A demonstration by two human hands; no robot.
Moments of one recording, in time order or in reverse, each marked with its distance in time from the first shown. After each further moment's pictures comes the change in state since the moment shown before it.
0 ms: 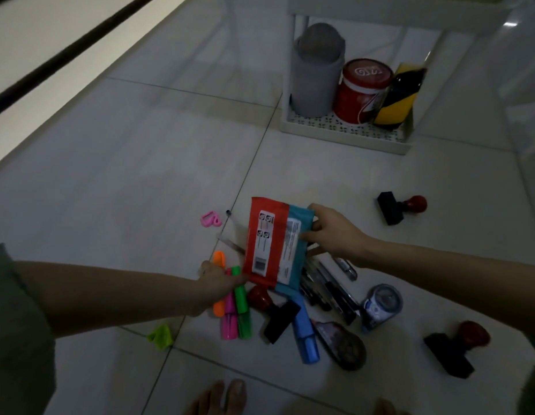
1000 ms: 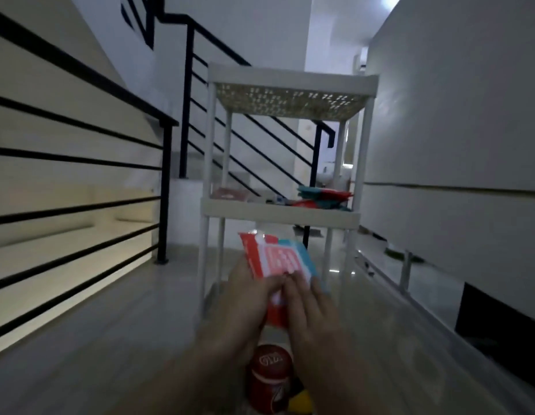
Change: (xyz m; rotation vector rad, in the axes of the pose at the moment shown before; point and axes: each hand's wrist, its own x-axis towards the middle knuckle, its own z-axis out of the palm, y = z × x) left_hand -0.193 0.348 -0.091 -0.765 -0.257 1.202; right_hand -0.046 -0.174 -0.176 -1.161 1.503 -0.889
